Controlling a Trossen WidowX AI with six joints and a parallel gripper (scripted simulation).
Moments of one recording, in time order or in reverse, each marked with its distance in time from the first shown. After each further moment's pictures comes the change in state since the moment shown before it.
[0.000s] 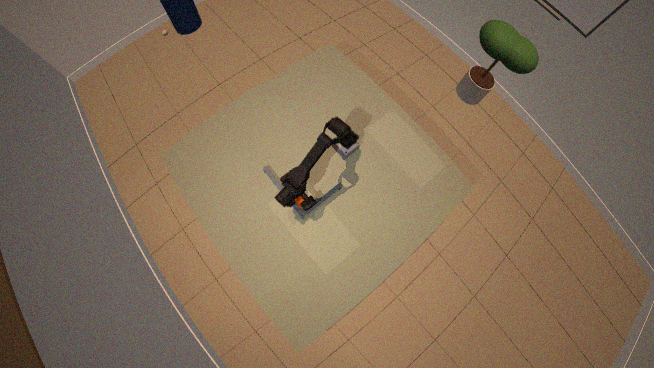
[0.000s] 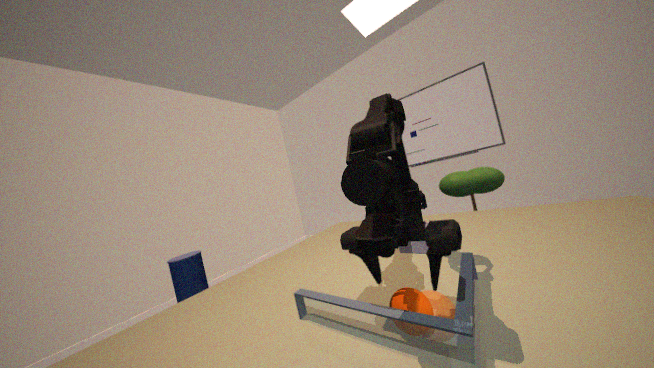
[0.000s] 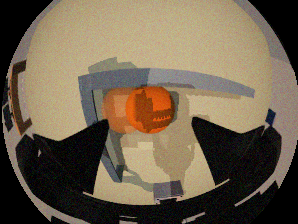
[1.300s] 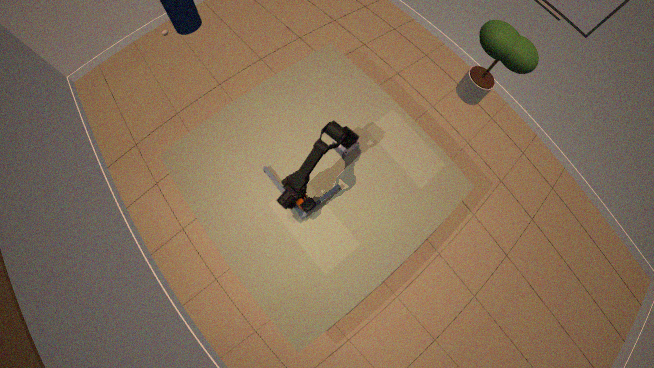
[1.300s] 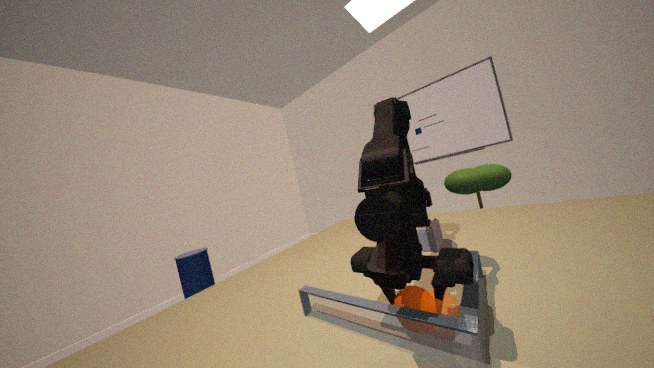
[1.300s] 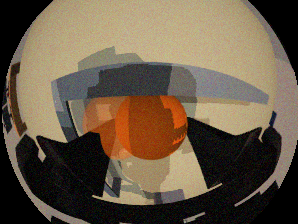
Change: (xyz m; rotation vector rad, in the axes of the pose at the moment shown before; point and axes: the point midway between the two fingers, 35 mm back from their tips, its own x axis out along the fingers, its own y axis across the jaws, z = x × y) arm 0.048 -0.001 -0.003 0.001 0.008 -0.005
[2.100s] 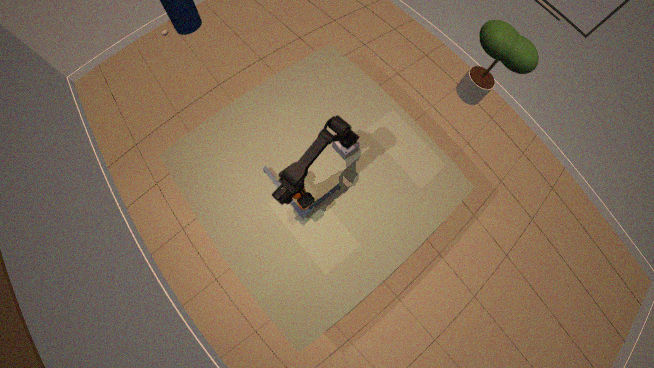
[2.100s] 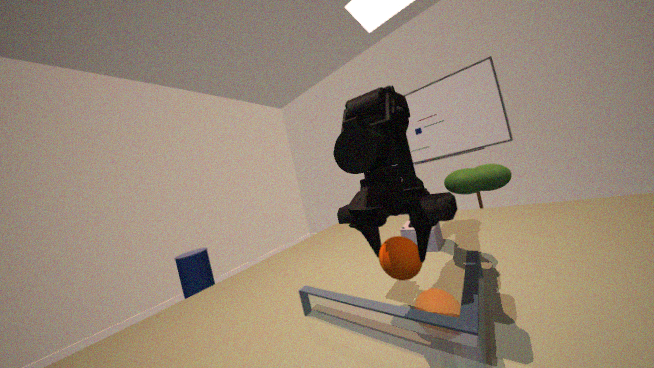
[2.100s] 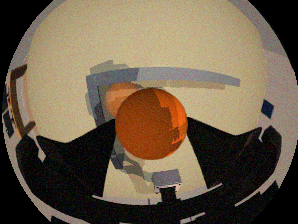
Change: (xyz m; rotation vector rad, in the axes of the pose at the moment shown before) arm -0.091 -0.006 0.003 0.040 0.018 -0.023
